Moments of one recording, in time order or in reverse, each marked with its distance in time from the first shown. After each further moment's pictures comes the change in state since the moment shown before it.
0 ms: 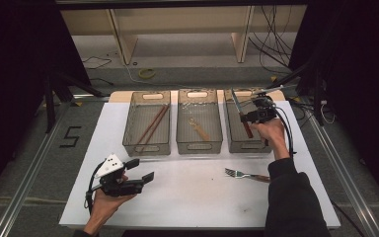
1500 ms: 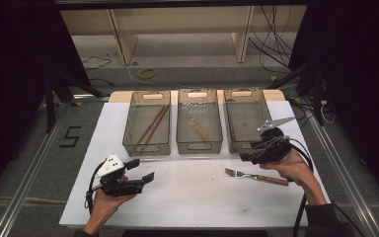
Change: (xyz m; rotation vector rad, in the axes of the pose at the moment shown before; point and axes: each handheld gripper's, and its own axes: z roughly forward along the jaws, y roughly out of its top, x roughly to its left) left arm 0.000 -0.001 0.001 0.007 0.000 -0.003; right arm 0.037 -0.096 -0.073 0.009 0.226 -0.393
